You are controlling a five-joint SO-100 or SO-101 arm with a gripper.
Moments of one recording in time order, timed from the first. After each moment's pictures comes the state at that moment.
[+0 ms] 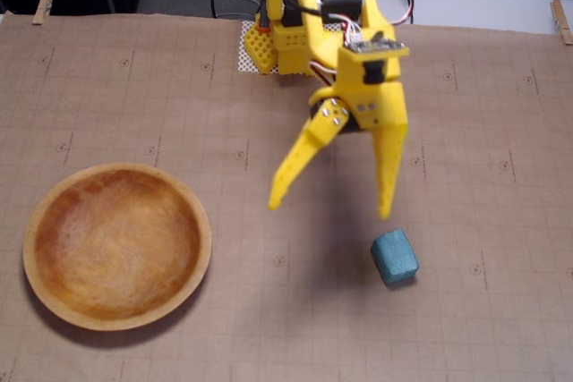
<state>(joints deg) -14.9 108.2 108.3 27.0 91.0</state>
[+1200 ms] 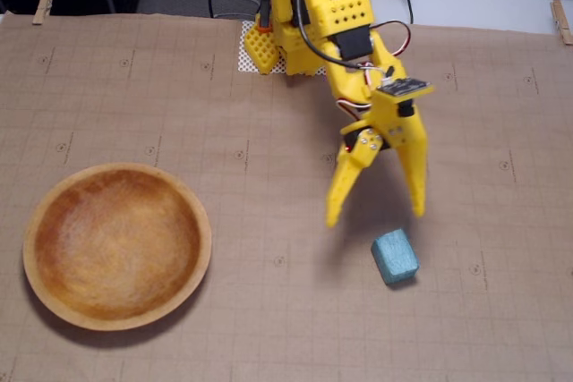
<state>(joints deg) -27.0 109.5 144.9 -8.1 91.0</state>
